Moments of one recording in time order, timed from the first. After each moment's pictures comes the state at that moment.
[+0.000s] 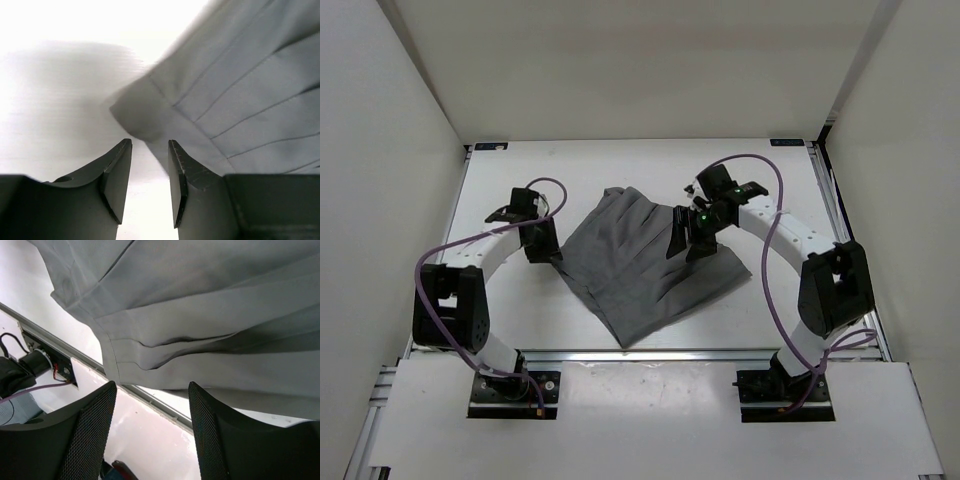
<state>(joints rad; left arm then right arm) -0.11 1.54 0.96 -0.55 0.11 -0.33 0.48 1.69 1.33 -0.83 -0.47 0.42</state>
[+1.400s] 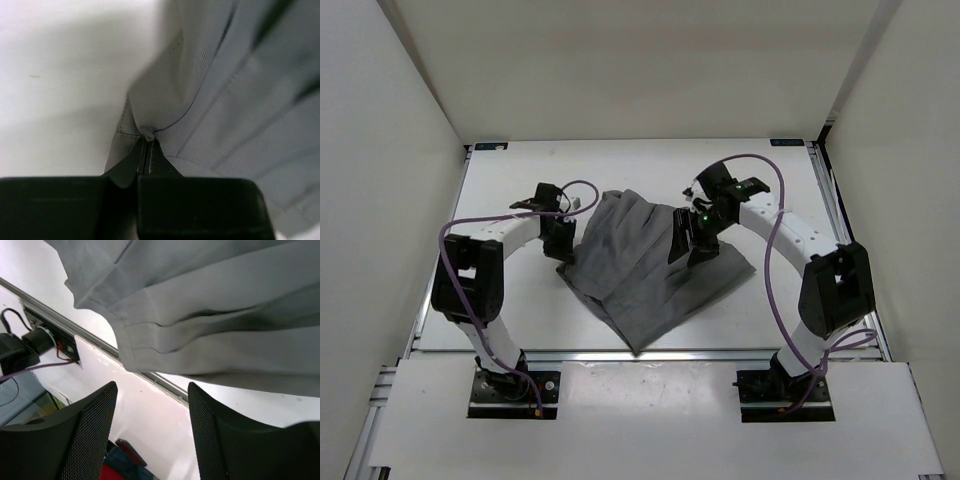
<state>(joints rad) -0.20 1.75 1.09 -0.57 0.16 -0.08 0.49 1.68 1.37 -0.95 -0.52 0.39</state>
